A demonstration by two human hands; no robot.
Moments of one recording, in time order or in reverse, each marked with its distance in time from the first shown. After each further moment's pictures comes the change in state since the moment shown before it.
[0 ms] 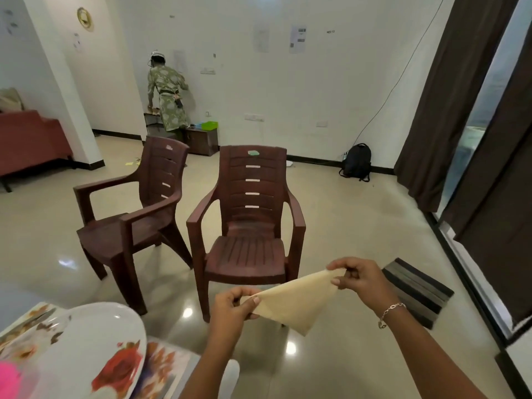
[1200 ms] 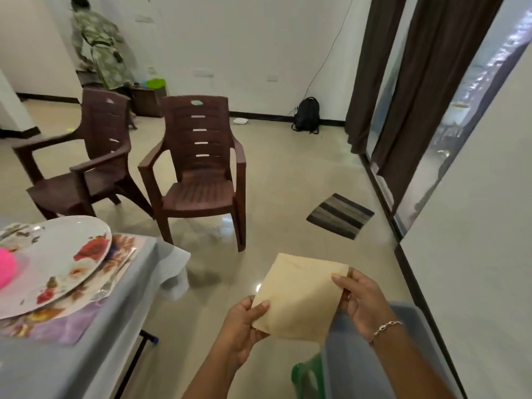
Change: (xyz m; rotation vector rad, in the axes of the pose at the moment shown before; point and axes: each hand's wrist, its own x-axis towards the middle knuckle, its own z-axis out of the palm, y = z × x) left_hand -0.313 -0.069 0.103 -0.423 -0.332 -0.585; right_hand -0.362 0.019 -0.083 0.728 0.294 0.493
